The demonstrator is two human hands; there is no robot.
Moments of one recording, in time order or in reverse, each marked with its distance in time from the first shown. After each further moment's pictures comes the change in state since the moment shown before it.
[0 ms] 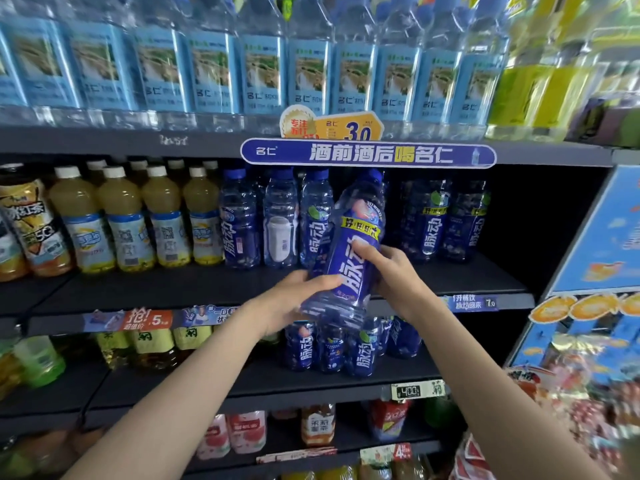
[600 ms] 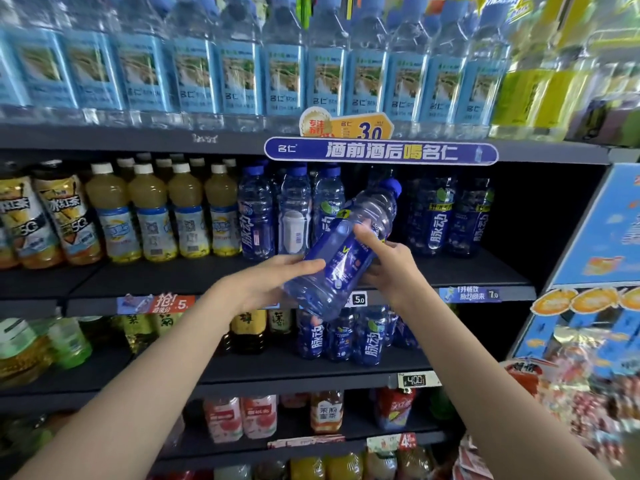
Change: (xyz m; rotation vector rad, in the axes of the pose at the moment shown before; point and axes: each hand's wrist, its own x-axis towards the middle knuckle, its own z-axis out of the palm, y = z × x) left_hand -0.054 0.022 -0.028 0.071 -0.014 0.035; right_hand -0.033 -0.017 0.035 0.209 0.119 0.077
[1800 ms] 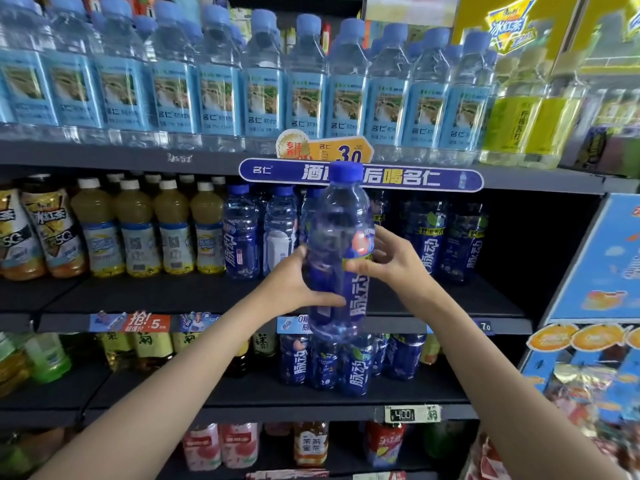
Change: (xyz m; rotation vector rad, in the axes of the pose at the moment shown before) left_hand 0.043 0.015 0.044 0.478 0.284 0.410; right_hand 0.023 -0.037 -0.050 -0.467 -0.360 -0.458
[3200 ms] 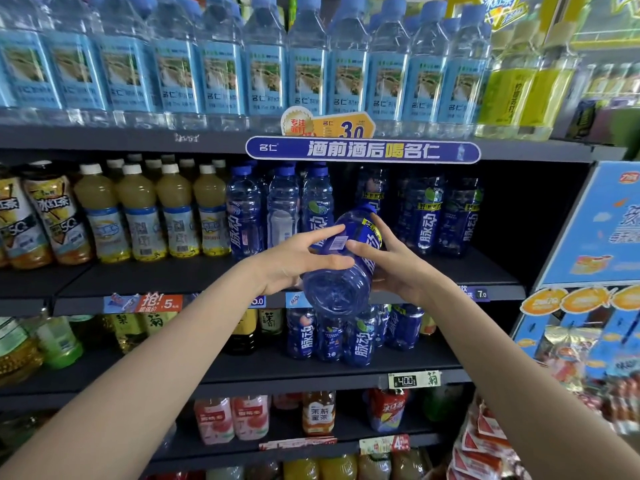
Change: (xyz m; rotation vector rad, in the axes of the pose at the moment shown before) left_hand -0.016 0.017 -0.016 -0.422 -0.336 -0.278; right_hand -0.018 0.007 0.022 0.251 0.031 0.443
